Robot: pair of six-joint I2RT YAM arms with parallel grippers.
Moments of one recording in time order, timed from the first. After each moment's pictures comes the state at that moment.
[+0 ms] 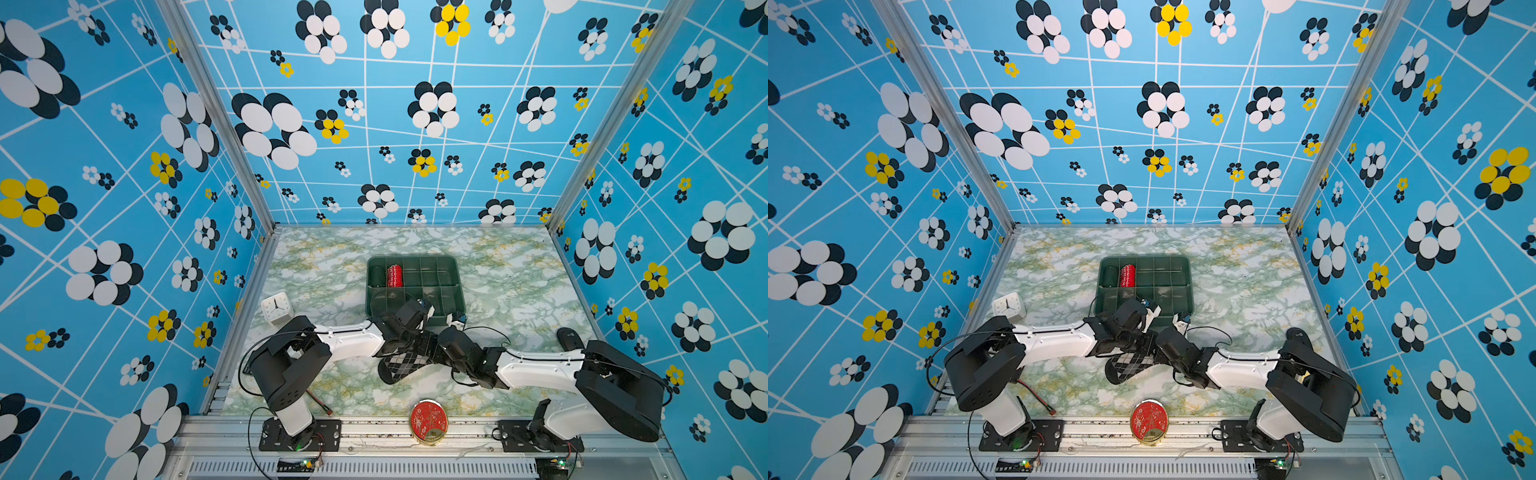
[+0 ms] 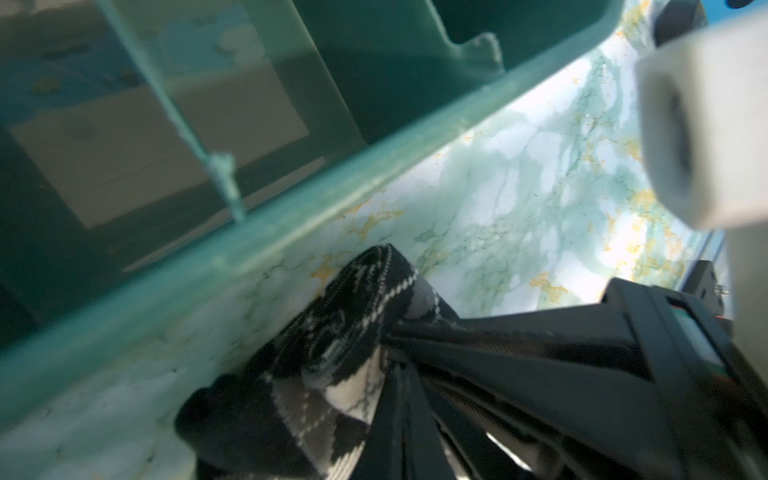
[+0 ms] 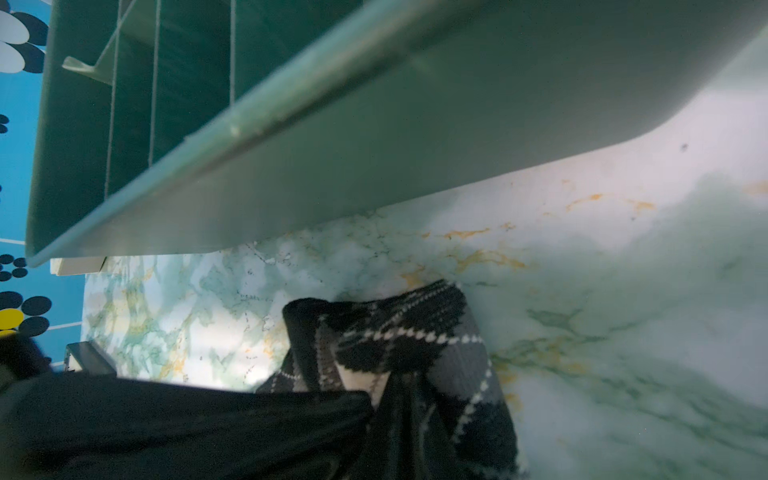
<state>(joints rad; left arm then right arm) -0.90 1.70 0.88 -0.08 0.23 -0.54 0.96 1.45 0.50 0.13 0.25 1.09</state>
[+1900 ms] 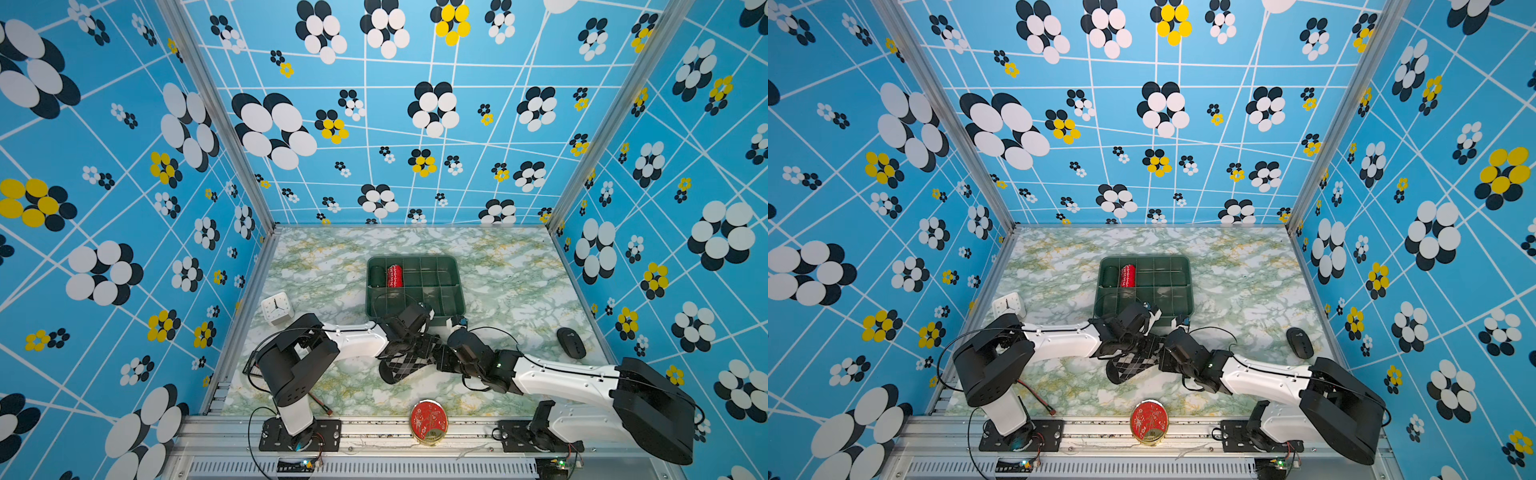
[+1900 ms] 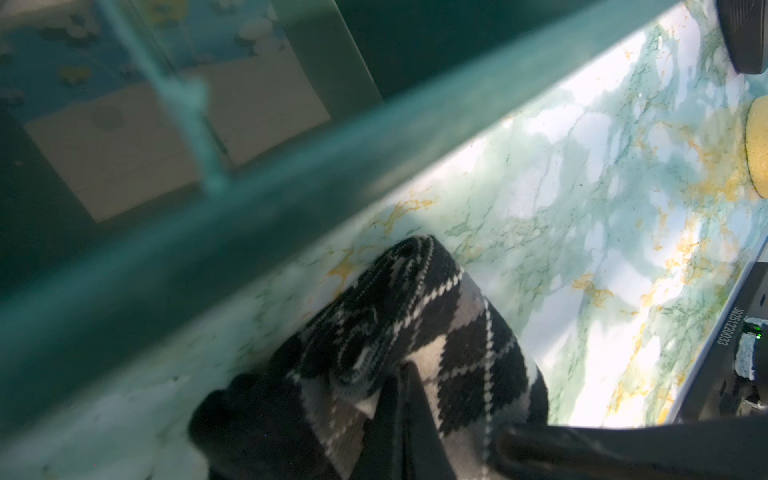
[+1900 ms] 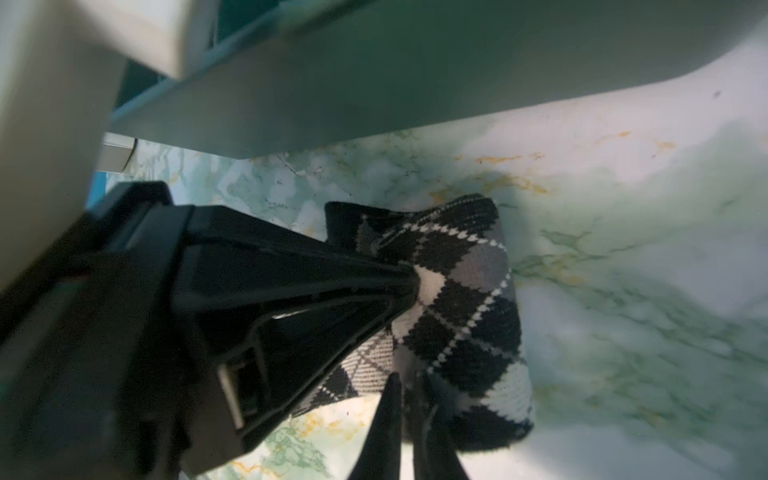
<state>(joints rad) -0.91 1.74 0.88 -0.08 0.20 -0.53 0.96 1.29 0.47 -0.01 0.09 0.95</state>
